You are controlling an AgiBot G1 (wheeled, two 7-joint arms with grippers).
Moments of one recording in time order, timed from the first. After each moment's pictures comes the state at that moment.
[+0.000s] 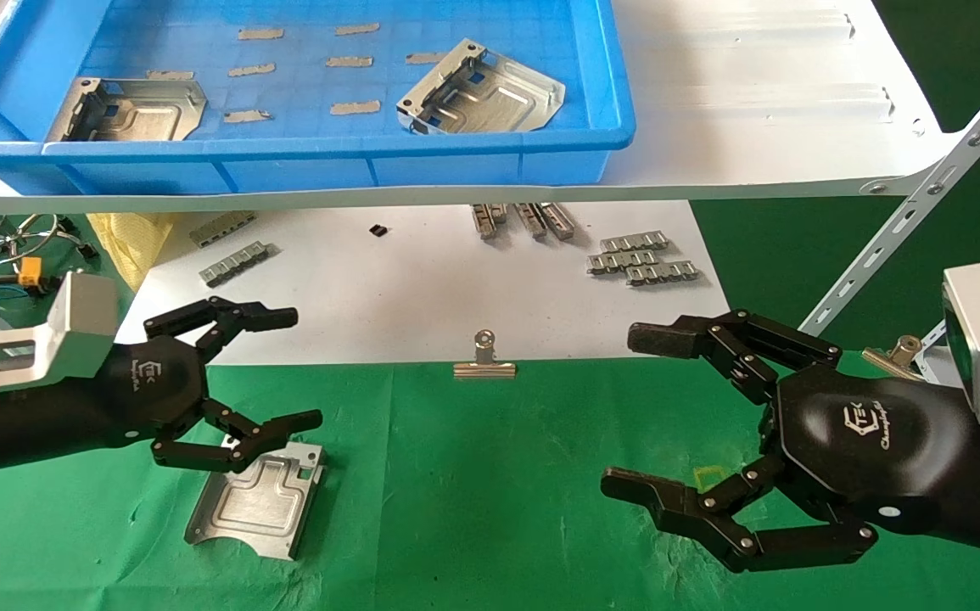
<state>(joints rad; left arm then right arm) -1.41 0.75 0.60 -0.56 0.86 1.55 0.28 1.06 -0.55 -0.39 1.21 -0.62 -1.40 0.11</state>
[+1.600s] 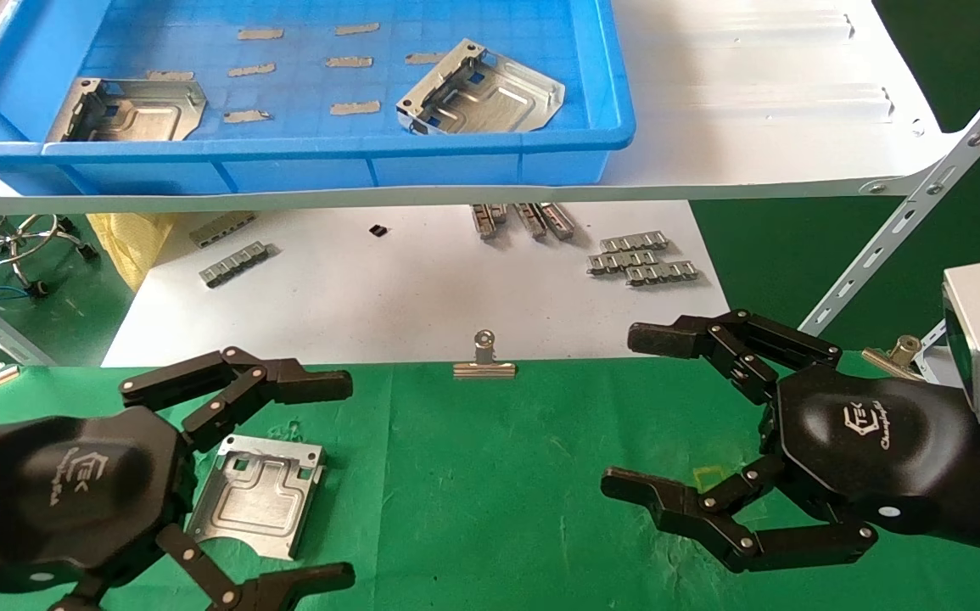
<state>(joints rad) -1.06 0.60 0.26 -1.32 0.72 1.49 -0.20 1.06 -0.55 -0.39 1.20 -0.62 -1.40 0.11</state>
